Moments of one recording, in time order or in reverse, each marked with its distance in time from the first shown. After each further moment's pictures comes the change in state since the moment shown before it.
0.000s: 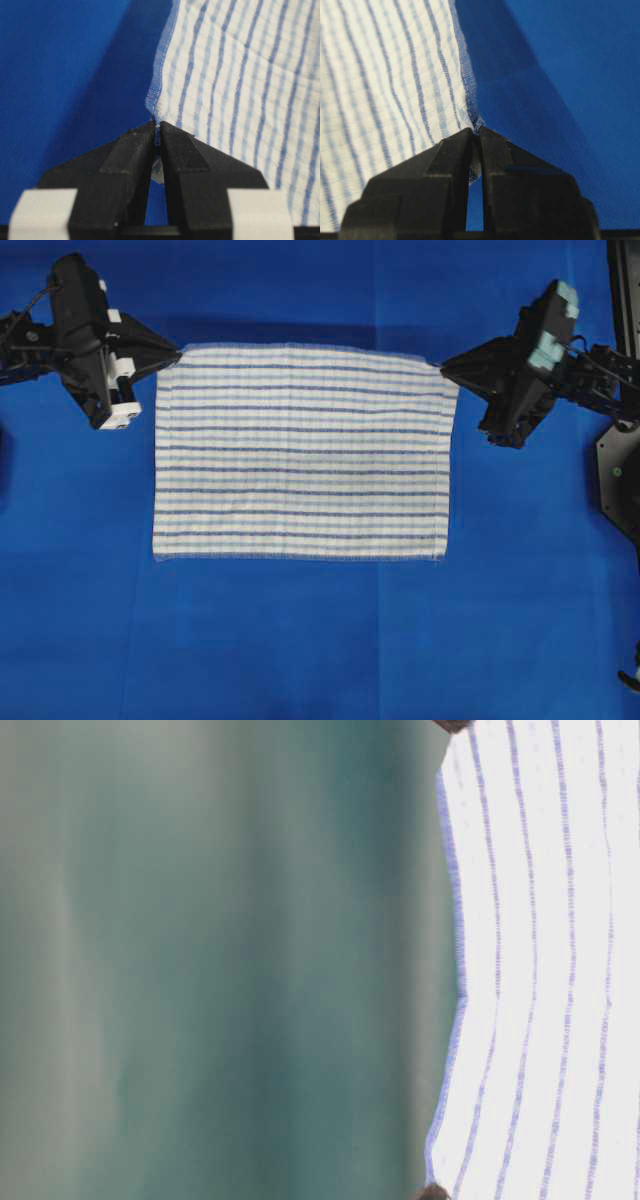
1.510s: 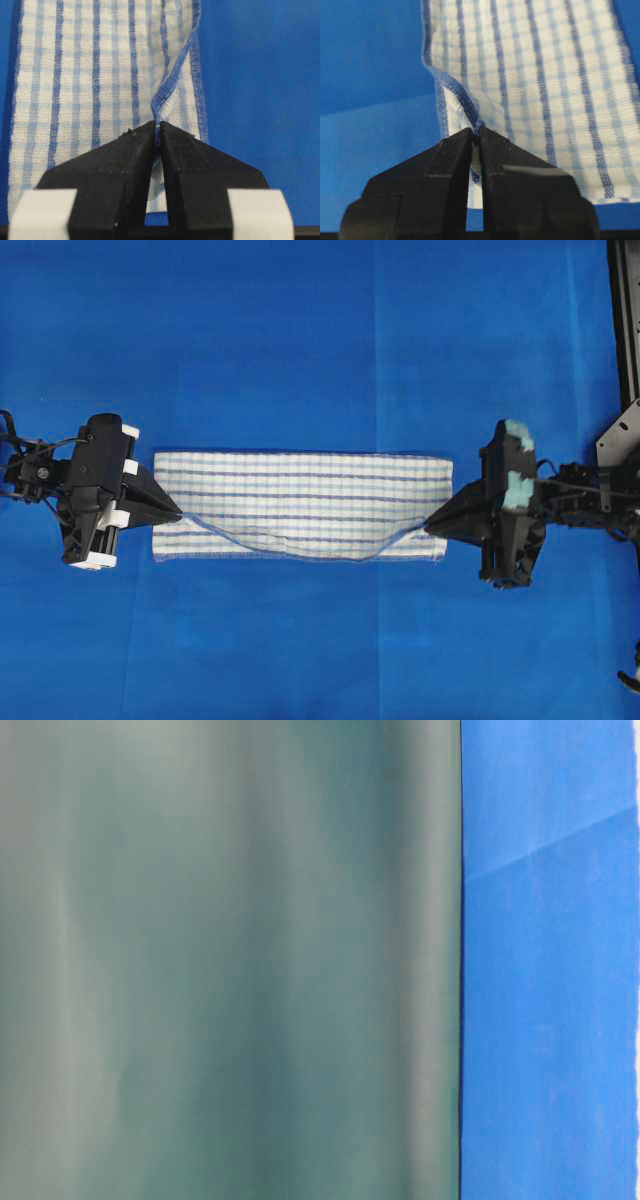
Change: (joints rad) left arm -0.528 0.135 0.015 -0.005 -0.063 -0.202; right arm 0.643 0.164 -0.072 0.446 -0.008 0.008
